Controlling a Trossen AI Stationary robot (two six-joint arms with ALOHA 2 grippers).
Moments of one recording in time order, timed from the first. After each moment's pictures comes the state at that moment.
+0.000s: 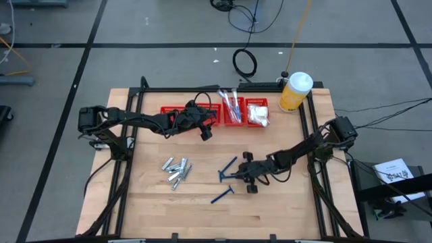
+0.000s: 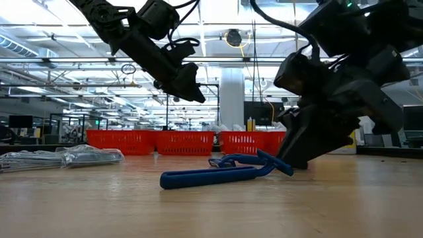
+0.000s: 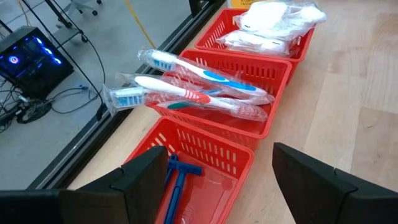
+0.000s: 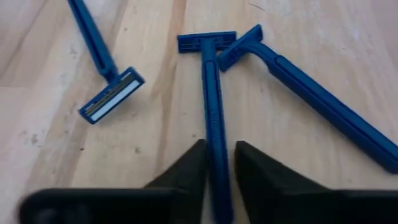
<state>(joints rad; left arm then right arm) 0.20 1.58 0.86 0.18 -0.34 0.02 0.30 1.75 0.61 0.30 0.13 0.20</state>
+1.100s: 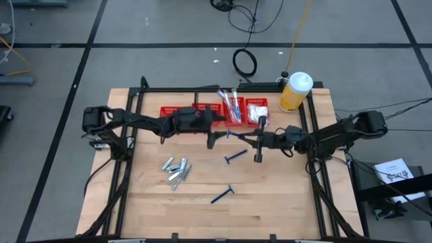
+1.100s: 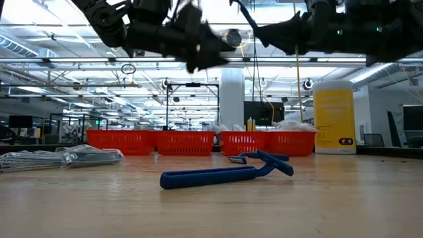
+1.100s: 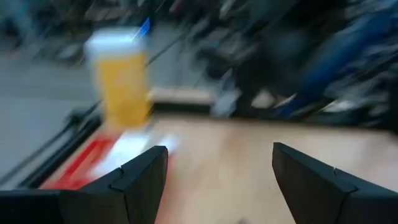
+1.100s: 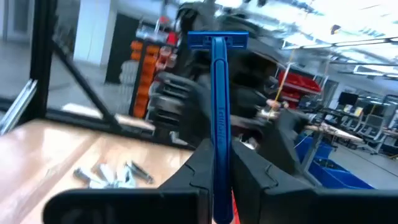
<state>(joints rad) 0.16 1.63 0.86 0.67 0.12 0.01 0.03 1.32 0.34 1.16 0.10 -0.27</state>
